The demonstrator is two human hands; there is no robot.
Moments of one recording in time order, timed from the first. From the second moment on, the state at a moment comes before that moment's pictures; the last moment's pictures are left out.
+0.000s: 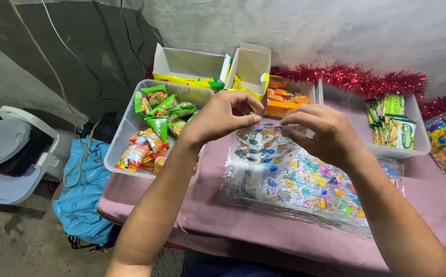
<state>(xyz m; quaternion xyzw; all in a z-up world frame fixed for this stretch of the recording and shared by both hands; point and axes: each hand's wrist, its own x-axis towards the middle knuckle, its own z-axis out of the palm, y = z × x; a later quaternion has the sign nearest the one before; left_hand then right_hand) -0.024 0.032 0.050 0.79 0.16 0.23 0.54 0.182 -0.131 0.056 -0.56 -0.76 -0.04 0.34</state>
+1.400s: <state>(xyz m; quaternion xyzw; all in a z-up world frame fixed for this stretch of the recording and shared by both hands) -0.090 0.046 0.060 0.87 0.17 0.27 0.38 0.166 -0.110 0.058 -0.54 -0.80 -0.06 0.23</state>
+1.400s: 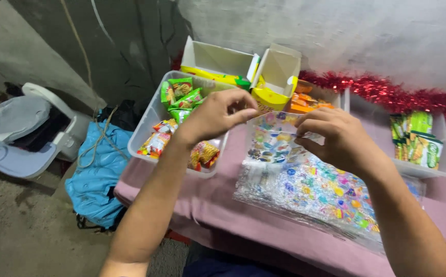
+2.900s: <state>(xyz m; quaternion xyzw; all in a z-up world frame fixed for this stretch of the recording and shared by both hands) -0.097 0.053 0.092 0.86 0.22 0.28 0.36 0.158 -0.100 0.049 -0.56 -0.80 -0.03 0.20</state>
